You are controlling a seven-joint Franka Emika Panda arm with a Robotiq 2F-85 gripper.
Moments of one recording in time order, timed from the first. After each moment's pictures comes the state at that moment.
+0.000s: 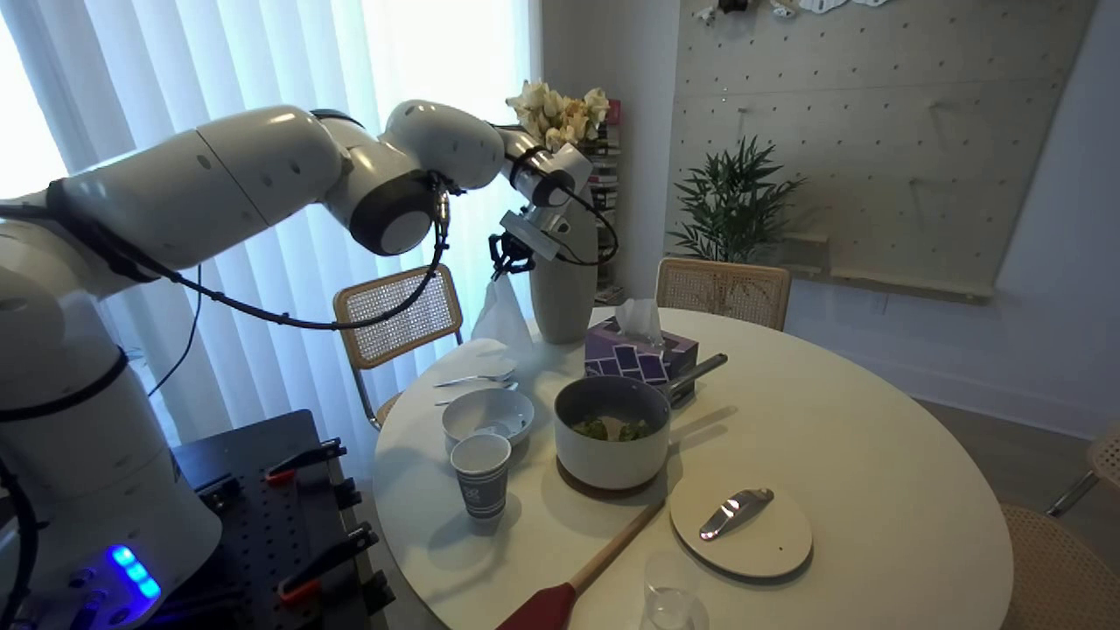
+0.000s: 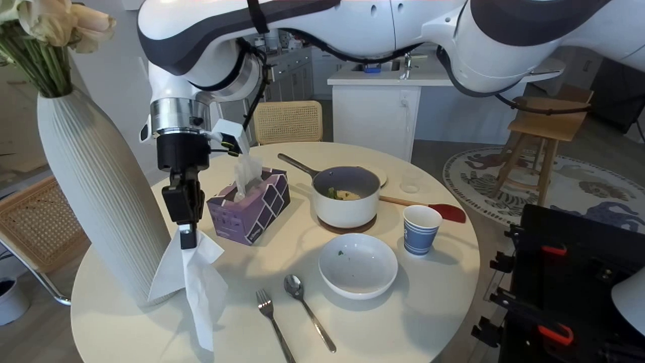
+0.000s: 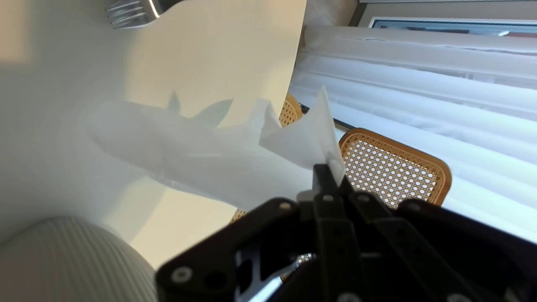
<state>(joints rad) 0.06 1.20 0.62 -0.77 0.02 1.65 -0.49</state>
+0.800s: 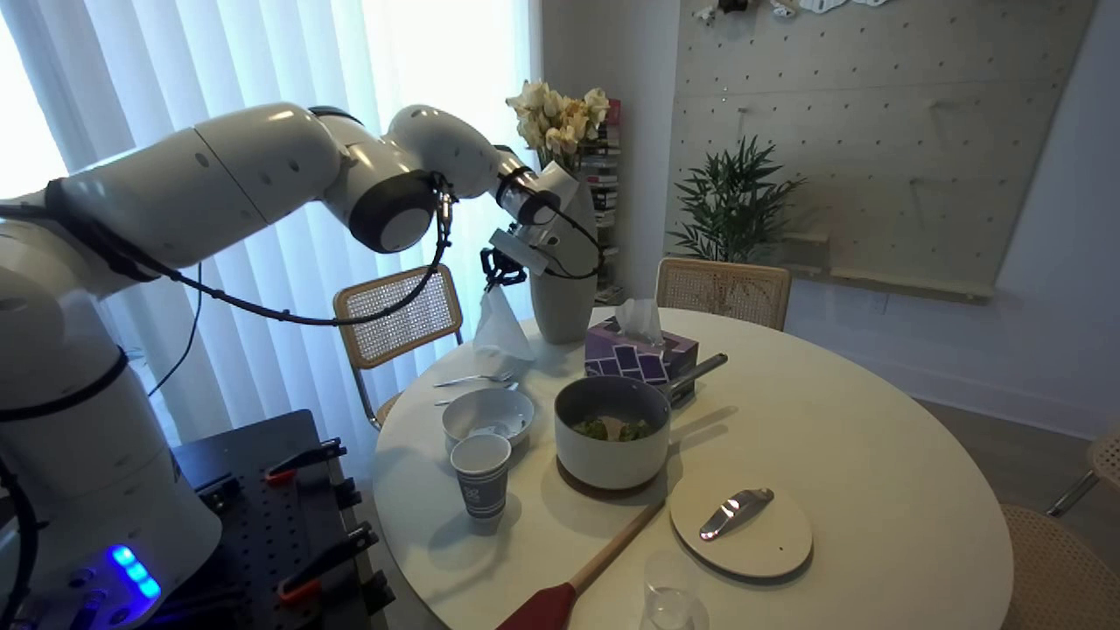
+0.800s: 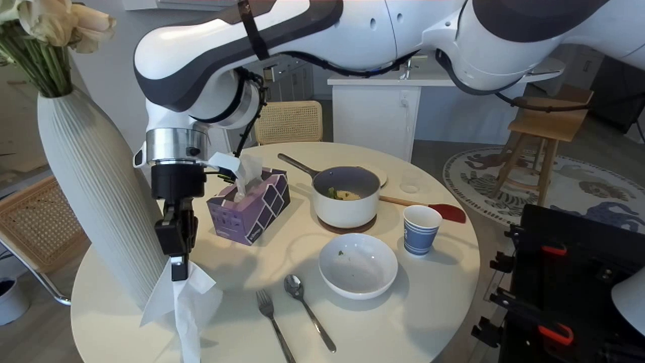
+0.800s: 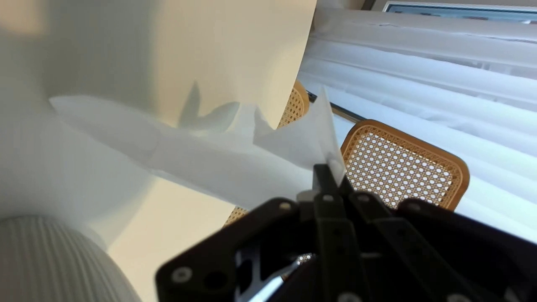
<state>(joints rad) 0.06 1.19 0.62 -0.92 0.02 1.83 -0.51</state>
